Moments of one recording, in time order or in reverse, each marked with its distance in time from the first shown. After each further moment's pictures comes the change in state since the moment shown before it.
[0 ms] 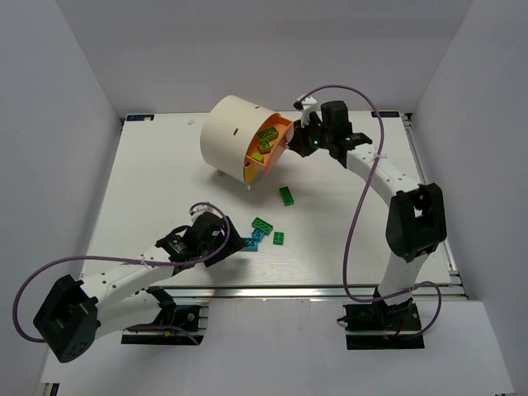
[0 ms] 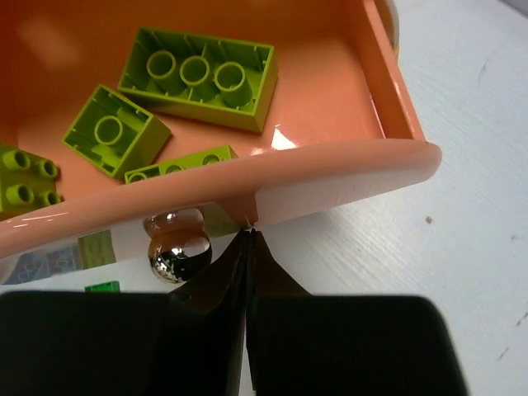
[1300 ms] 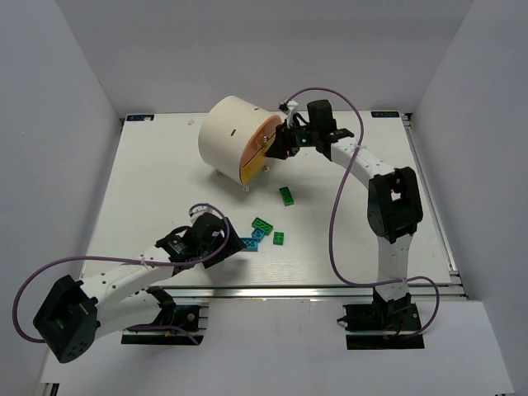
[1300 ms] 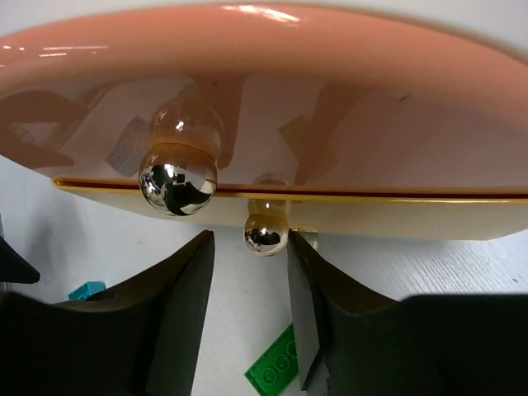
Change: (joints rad) left arm 0.000 -0.009 -0.002 -0.022 -0.002 -0.002; right arm 0.013 0.248 0.200 0.042 -0.341 0.055
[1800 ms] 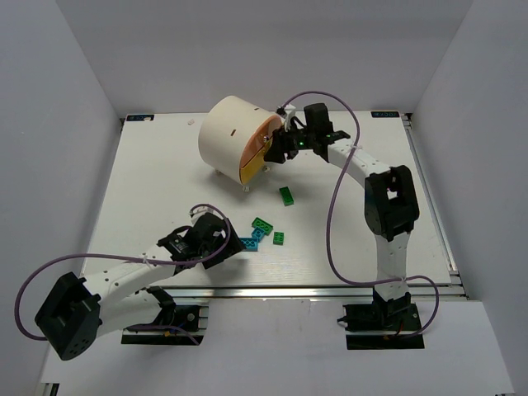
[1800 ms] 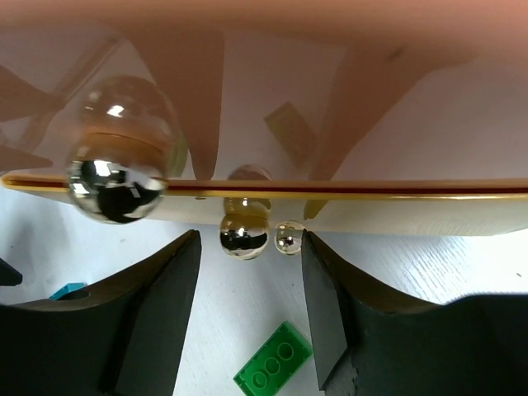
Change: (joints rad) left arm 0.000 0.021 0.000 0.000 0.000 0.001; right arm 0.008 0.028 -0.002 -0.006 0.027 -0.022
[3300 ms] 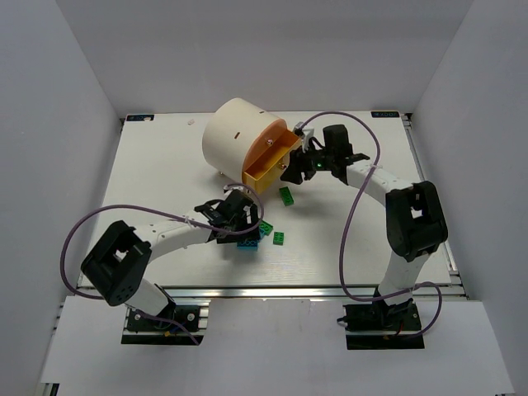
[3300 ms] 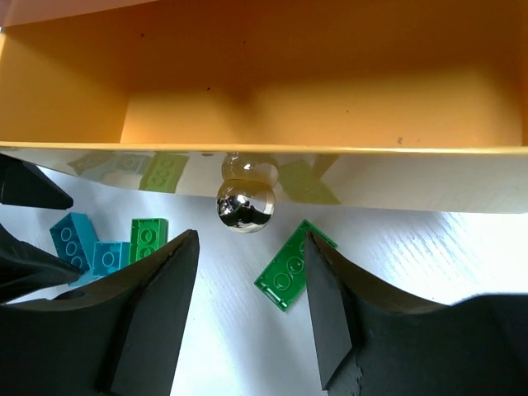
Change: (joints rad) left arm -0.006 0.436 0.324 -0.007 -0.029 0.335; right arm -0.048 -0.262 -0.431 0.120 0.022 -0.048
